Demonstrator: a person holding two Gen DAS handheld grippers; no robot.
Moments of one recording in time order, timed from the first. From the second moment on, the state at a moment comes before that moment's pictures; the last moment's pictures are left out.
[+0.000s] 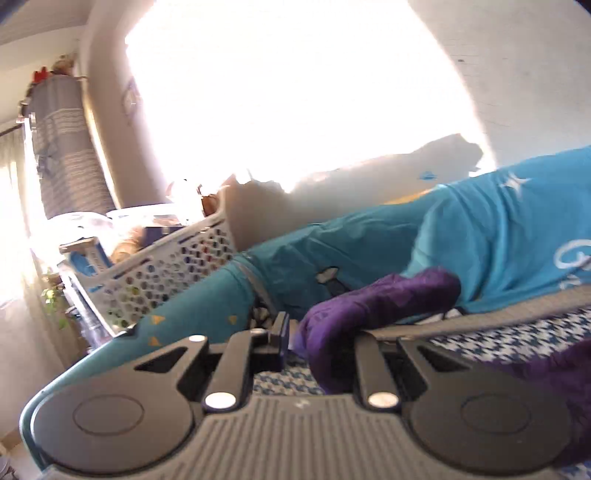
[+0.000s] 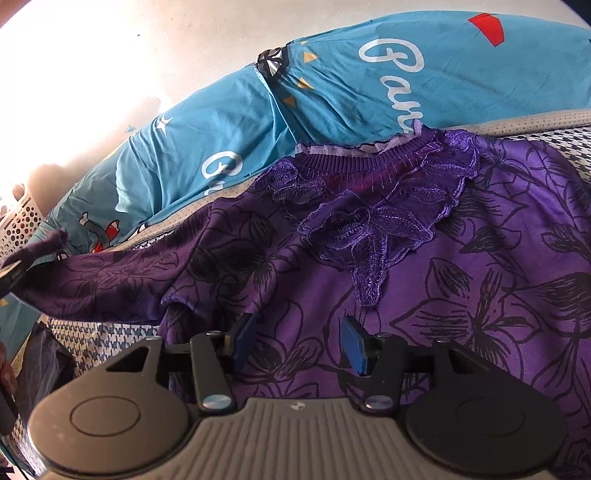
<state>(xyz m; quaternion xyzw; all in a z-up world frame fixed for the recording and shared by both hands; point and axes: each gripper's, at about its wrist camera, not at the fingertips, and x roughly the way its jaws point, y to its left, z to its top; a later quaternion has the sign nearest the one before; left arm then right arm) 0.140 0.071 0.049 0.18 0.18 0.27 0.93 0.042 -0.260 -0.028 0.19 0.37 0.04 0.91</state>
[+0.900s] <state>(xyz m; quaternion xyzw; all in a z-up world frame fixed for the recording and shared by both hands) 0.133 0.205 0.034 -0.03 0.31 0.41 0.86 0.045 -0.249 -0.030 0.17 0.38 0.06 0.91</state>
